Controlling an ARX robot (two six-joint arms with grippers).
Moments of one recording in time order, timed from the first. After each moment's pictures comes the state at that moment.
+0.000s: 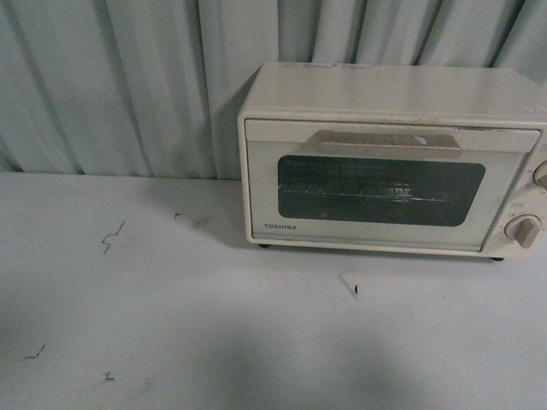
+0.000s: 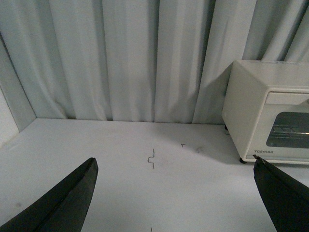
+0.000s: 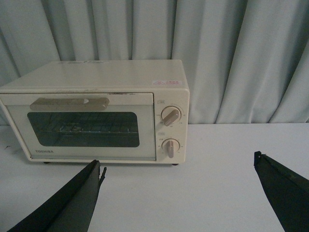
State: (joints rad) left arm 0.00 0.01 0.01 0.00 0.00 -0.01; right arm 0.00 0.00 0.01 0.00 0.00 0.00
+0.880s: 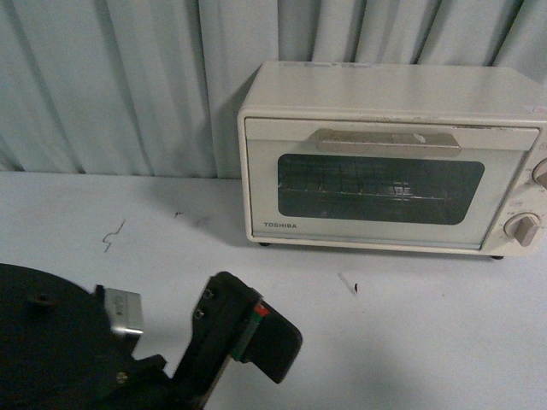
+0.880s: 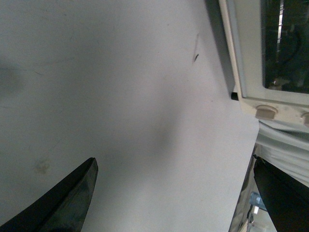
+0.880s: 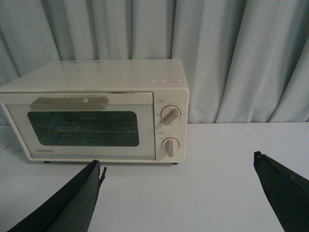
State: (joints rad) left arm -0.67 1.75 0.37 0.79 -0.04 -1.44; right arm 0.00 0.00 0.01 0.00 0.00 0.00
